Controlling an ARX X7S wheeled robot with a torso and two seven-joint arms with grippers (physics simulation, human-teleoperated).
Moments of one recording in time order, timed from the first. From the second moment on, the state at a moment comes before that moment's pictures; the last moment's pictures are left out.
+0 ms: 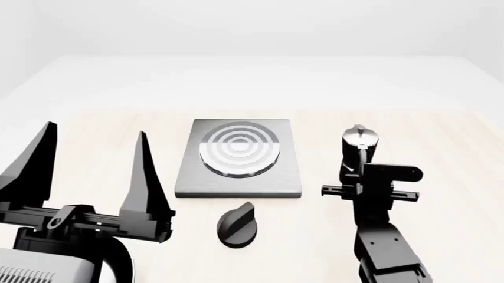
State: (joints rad) left arm -0.10 -0.78 0.41 0.78 -0.35 0.11 -0.66; right arm 0.57 0.27 -0.30 0.58 0.27 0.00 0.31
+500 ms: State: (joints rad) left arm -0.09 -0.78 0.40 0.78 -0.36 0.12 -0.67; right arm 0.79 0.22 -0.35 0.64 0.23 0.03 0.29
